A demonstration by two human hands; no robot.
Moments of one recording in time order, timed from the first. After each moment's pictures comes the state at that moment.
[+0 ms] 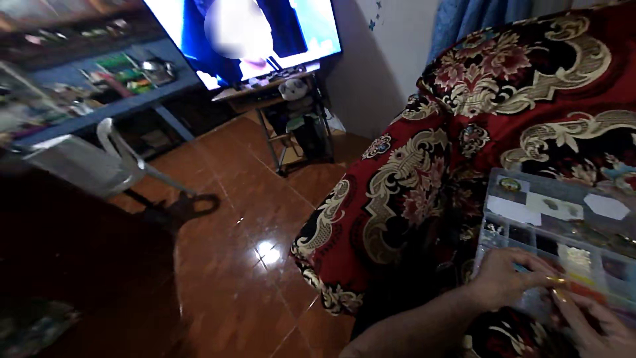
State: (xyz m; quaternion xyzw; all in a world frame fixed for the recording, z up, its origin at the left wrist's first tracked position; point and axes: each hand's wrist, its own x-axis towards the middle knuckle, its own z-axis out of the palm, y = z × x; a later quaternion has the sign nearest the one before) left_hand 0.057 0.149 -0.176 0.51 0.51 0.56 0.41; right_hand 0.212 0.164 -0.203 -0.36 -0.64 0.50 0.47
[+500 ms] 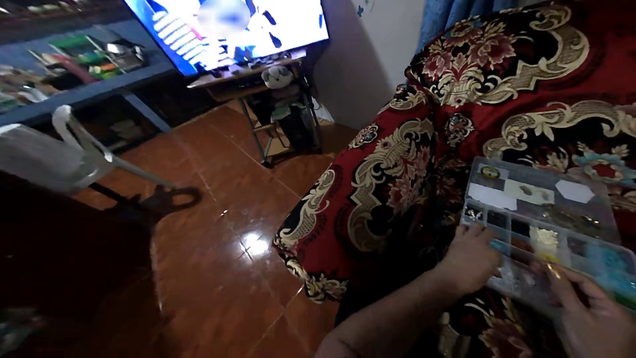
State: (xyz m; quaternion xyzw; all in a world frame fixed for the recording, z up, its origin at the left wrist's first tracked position) left_hand 0.048 0.145 -0.166 0.73 0.64 0.16 0.16; right_hand 0.227 0.179 -0.199 -0.40 -0.64 0.45 0.48
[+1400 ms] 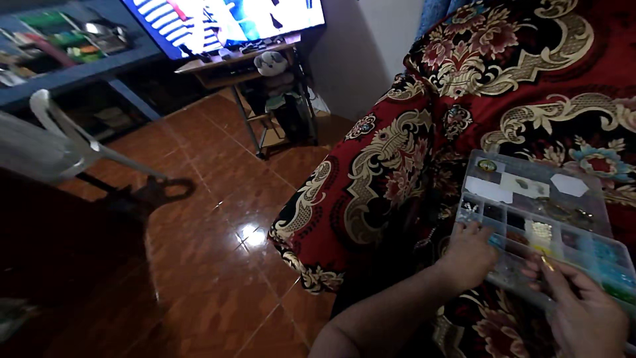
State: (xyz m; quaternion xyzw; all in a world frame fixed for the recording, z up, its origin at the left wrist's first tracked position) left_hand 0.057 0.150 -0.181 0.73 0.65 0.12 0.16; right_hand 0.225 0.177 -0.197 -0.38 -0.58 0.52 0.50
